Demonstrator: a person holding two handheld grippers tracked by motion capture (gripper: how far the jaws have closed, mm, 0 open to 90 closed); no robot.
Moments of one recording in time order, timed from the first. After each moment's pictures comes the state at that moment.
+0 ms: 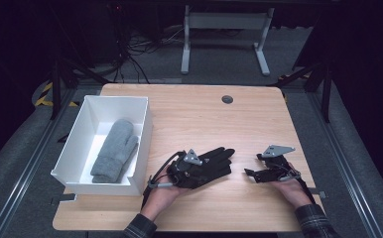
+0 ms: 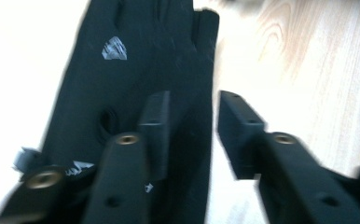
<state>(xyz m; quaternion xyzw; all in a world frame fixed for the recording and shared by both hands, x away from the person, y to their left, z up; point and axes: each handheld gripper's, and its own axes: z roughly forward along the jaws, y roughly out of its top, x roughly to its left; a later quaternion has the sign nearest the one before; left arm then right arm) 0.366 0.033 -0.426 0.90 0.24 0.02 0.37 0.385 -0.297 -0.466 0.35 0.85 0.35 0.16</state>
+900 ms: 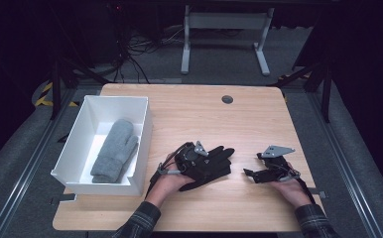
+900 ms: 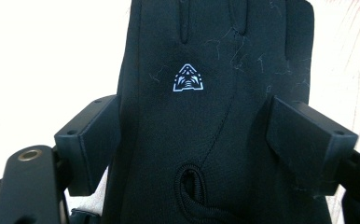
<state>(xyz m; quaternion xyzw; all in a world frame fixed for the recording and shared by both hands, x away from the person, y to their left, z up) 0.411 0.013 -0.454 0.92 0.22 0.05 0.32 0.385 -0.296 -0.469 0.36 0.84 0.36 0.17</state>
